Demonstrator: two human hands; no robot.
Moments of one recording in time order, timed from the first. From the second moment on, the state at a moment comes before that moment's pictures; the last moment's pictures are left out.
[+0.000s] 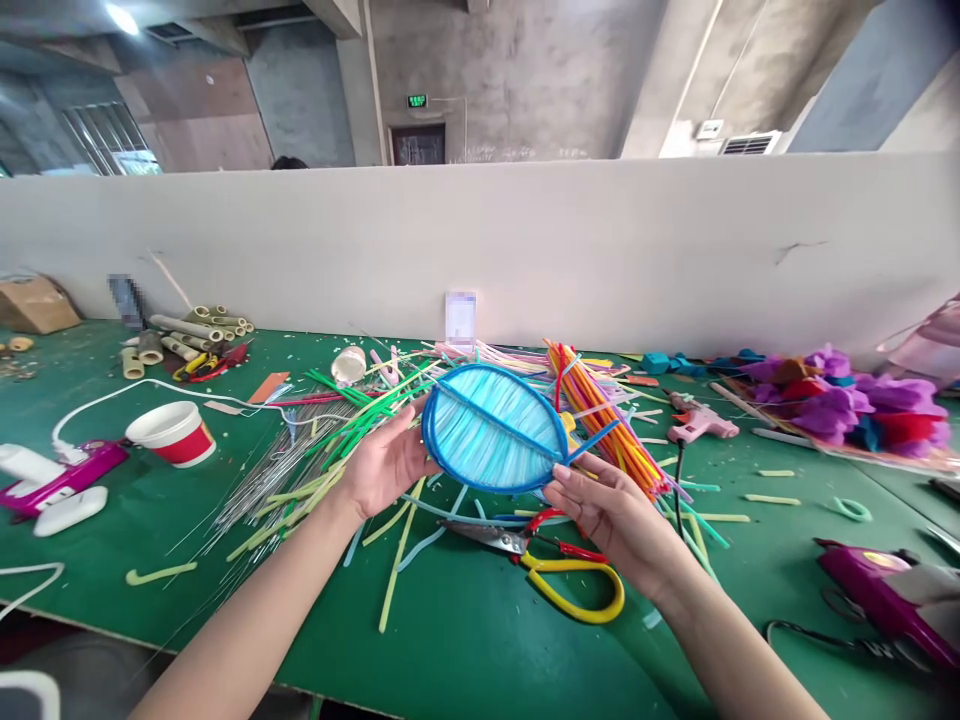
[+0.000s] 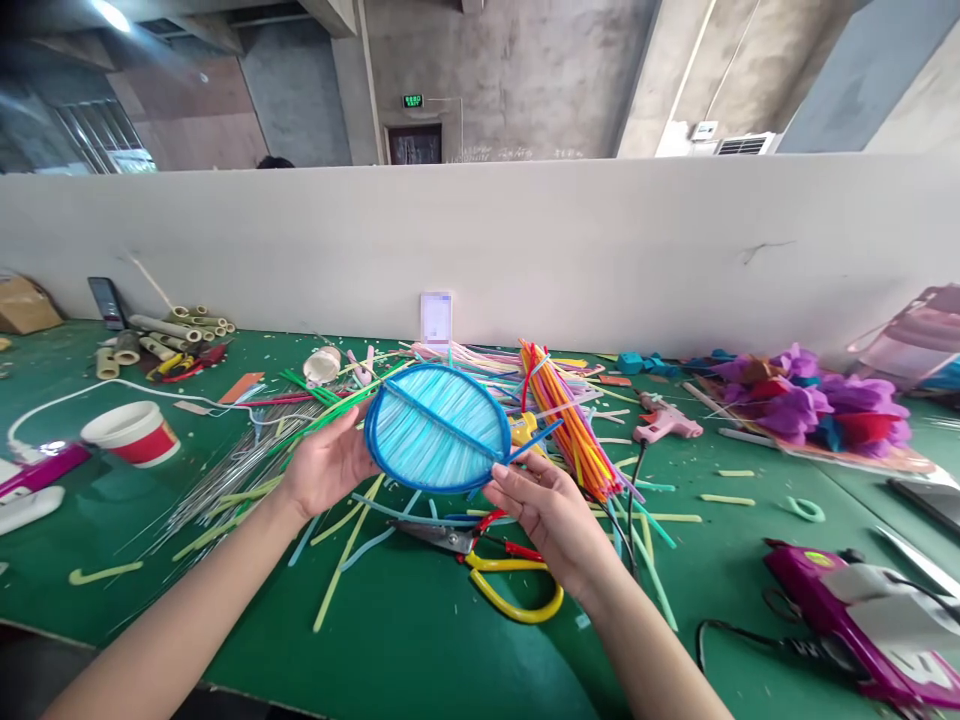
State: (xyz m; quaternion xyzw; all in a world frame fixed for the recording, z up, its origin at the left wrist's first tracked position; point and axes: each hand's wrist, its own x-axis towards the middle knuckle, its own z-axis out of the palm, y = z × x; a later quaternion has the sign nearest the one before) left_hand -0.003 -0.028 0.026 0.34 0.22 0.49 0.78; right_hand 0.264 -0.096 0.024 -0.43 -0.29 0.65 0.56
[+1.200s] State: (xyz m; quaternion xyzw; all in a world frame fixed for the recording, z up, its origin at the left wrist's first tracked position) left_hand 0.052 -0.067 0.016 0.34 0.21 0.52 0.76; right_hand 0.216 -0.114 0.005 -0.48 -0.76 0.07 0.44
